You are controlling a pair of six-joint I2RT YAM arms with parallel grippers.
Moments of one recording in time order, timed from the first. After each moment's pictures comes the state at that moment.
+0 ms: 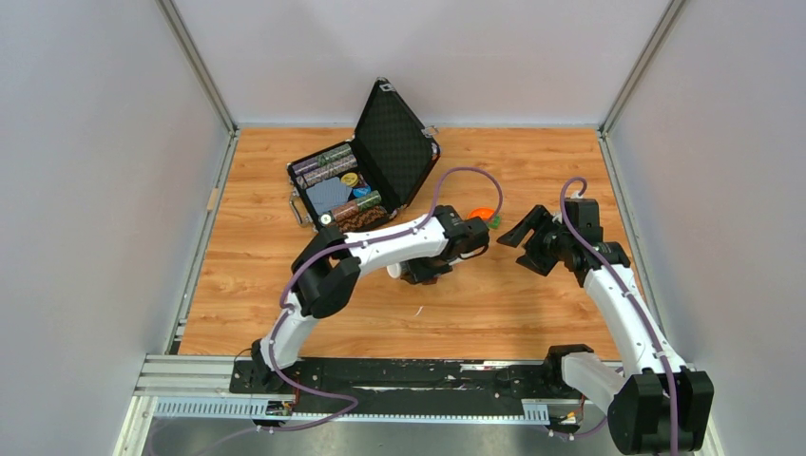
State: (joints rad) left arm -1.06 2.18 1.83 -1.32 -0.43 0.08; right arm 0.06 1.02 0.77 -0.60 -0.31 0.80
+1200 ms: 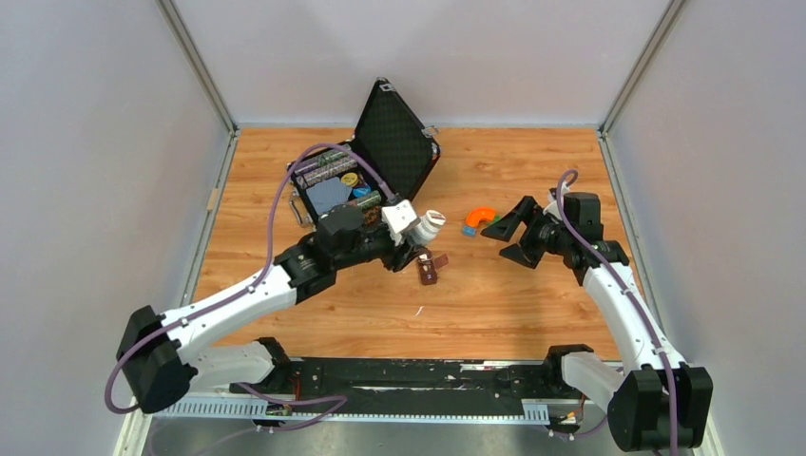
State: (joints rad) left arm -0.86 1.17 0.88 -0.05 0.20 0.14; right arm 0.06 1.03 0.77 -0.49 -0.58 0.79
